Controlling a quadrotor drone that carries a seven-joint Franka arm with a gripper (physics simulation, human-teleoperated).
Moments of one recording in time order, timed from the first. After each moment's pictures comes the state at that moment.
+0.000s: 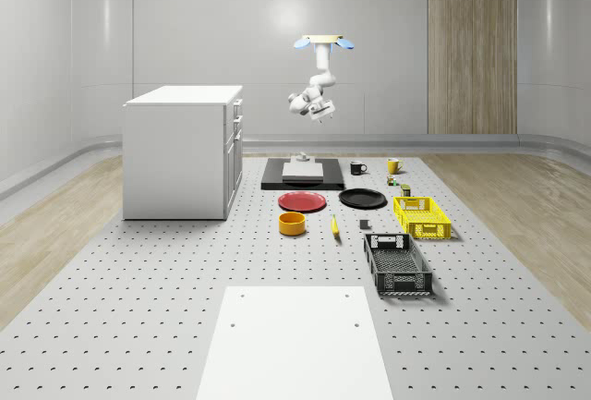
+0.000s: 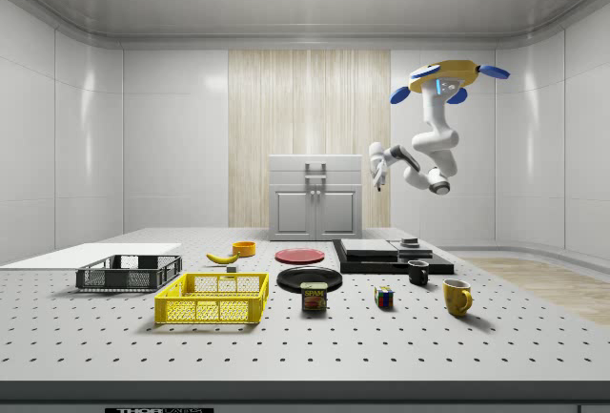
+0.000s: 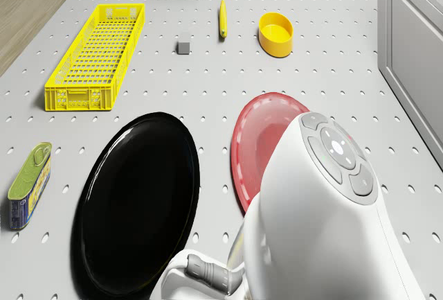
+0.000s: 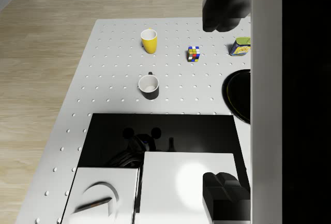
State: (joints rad) arm -0.76 -0.94 1.12 -2.85 -1.86 1.25 1.38
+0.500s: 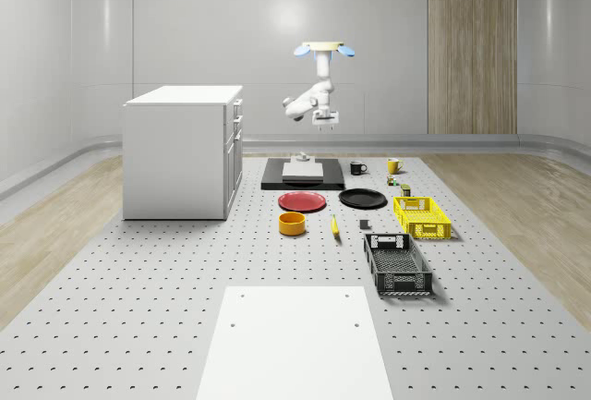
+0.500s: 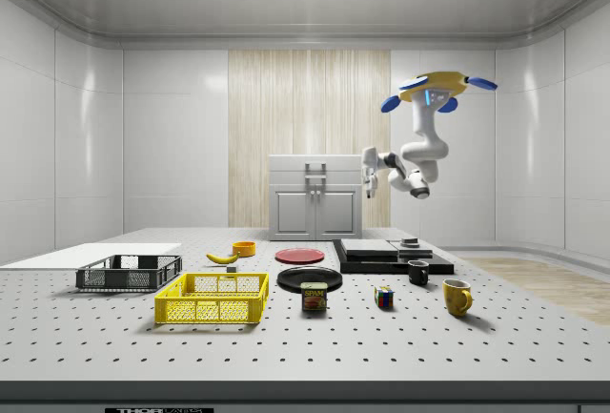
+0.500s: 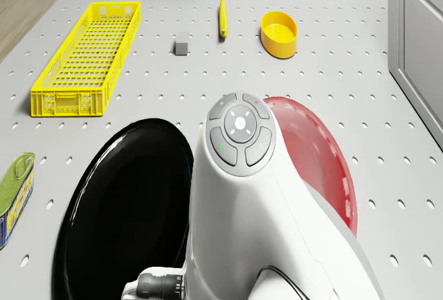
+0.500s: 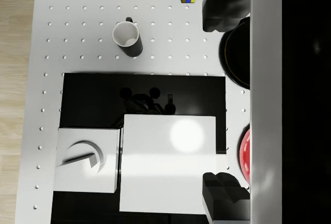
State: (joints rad) arm -0.99 -1.03 1.23 -2.90 -1.98 1.17 1.53
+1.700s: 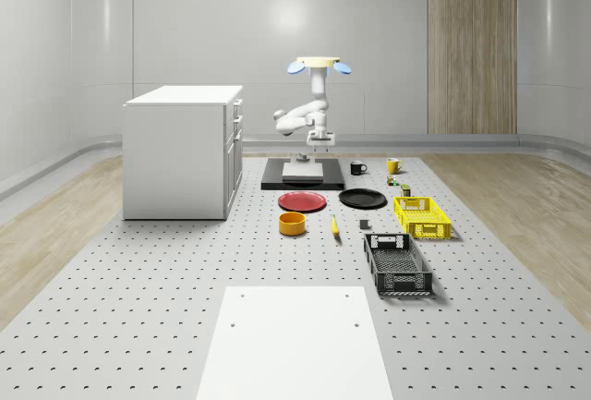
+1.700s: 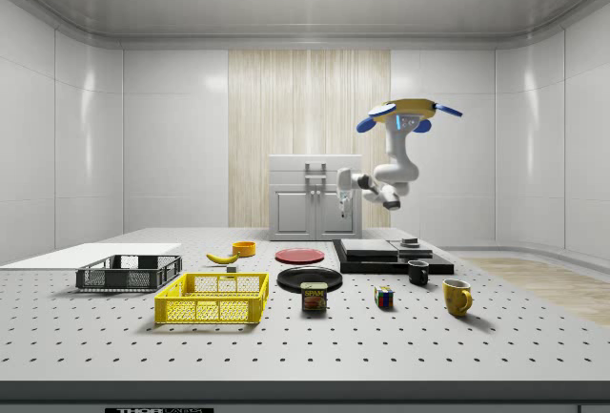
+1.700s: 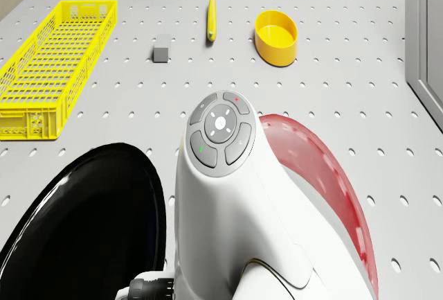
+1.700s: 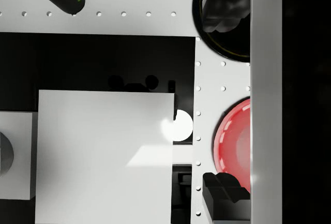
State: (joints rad) arm -1.08 -1.17 1.30 -2.89 -1.93 1.25 1.61
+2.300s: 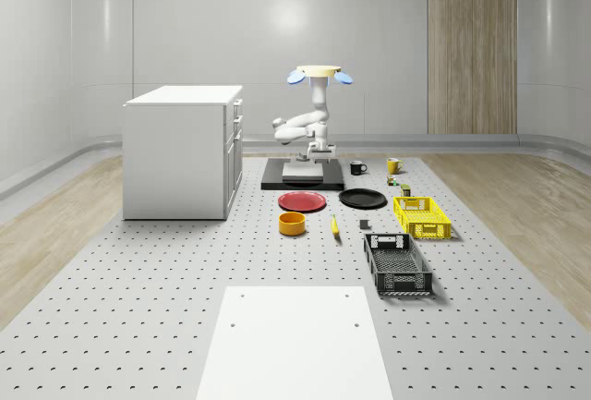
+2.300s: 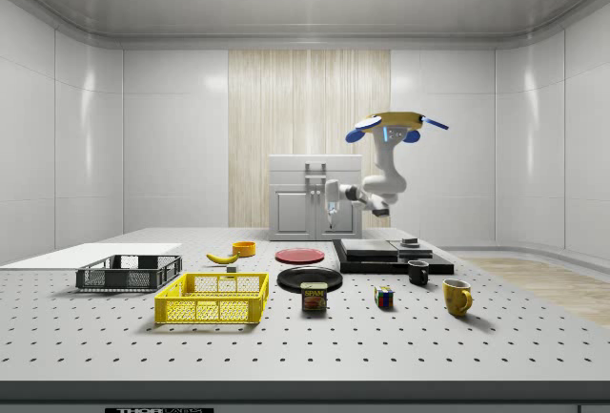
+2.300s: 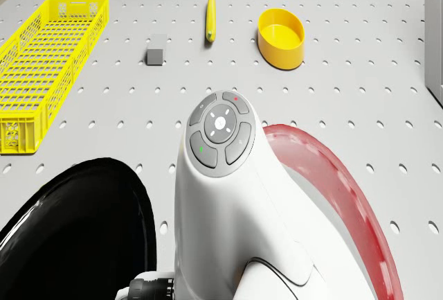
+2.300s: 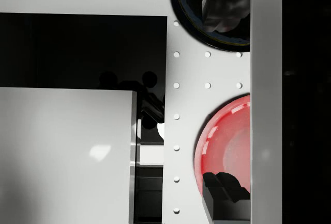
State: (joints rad) arm -1.10 -1.23 1.31 -2.89 -1.91 1.30 1.63
